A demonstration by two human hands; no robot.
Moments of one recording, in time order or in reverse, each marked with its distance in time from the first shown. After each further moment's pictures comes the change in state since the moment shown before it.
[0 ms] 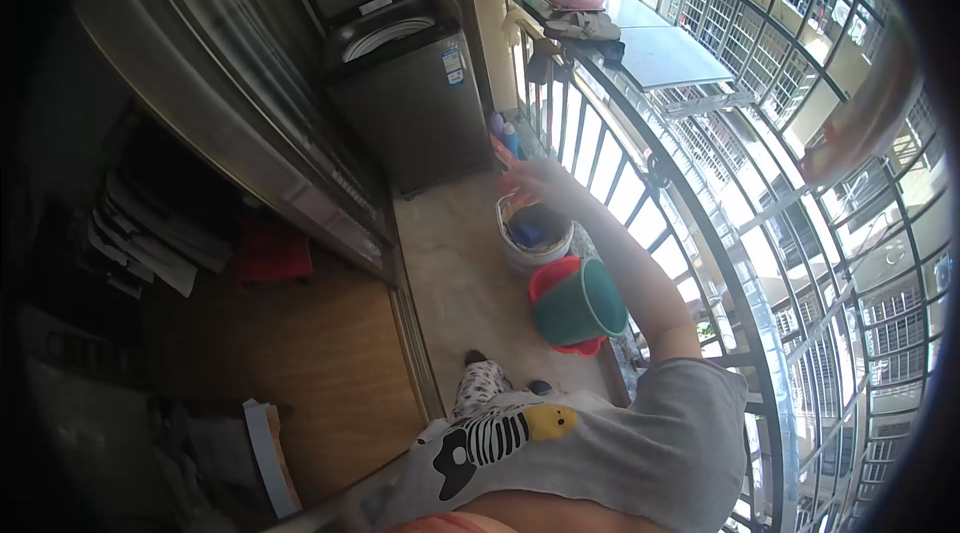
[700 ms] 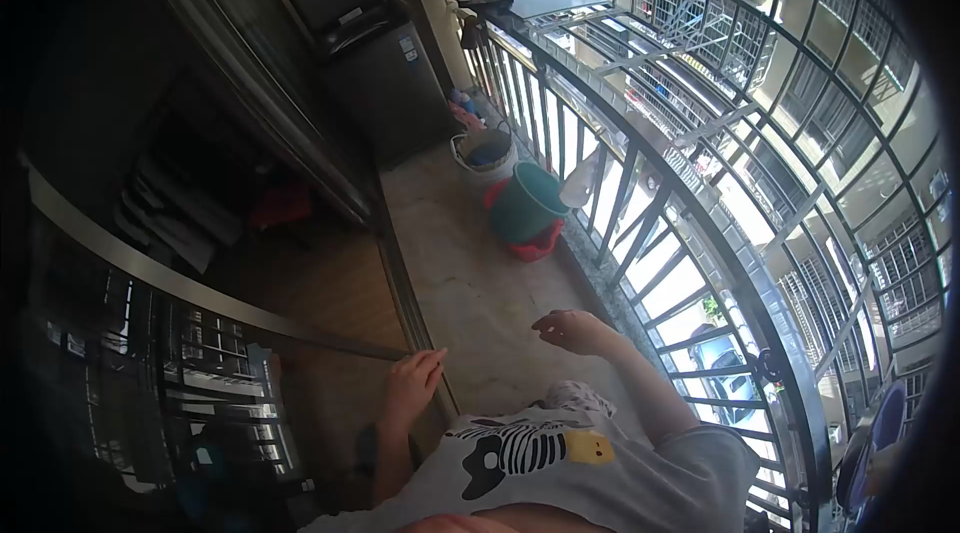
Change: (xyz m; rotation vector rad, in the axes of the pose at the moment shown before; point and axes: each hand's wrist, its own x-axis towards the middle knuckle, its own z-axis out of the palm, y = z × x) left_hand -0.449 0.053 0.007 0.738 0.074 1.219; right_hand -0.685 0.009 0.250 -0.423 -0.144 0.147
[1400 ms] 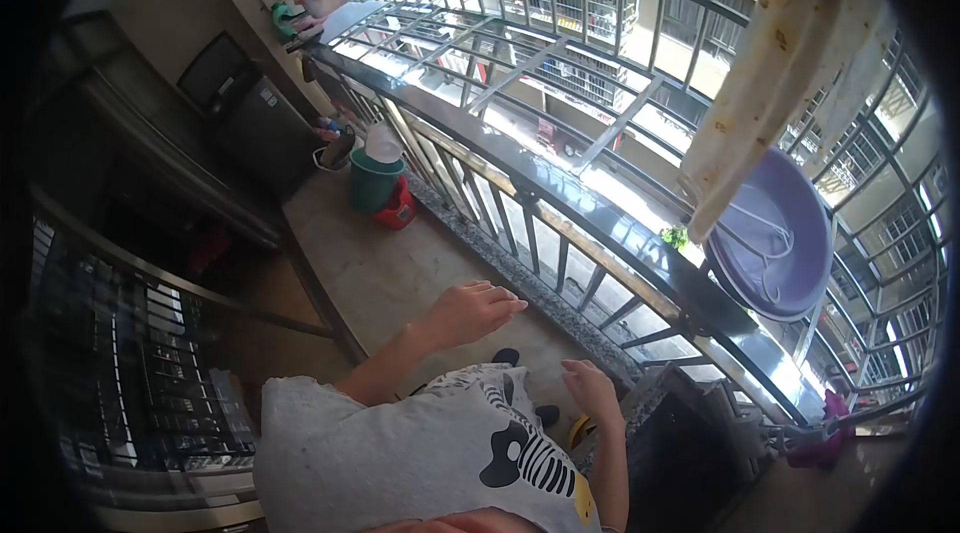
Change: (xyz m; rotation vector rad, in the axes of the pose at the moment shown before) left_hand -0.178 0.546 0.166 -0.078 -0.278 1.093; right_hand -0.700 0.019 0.224 0.332 0.756 0.671
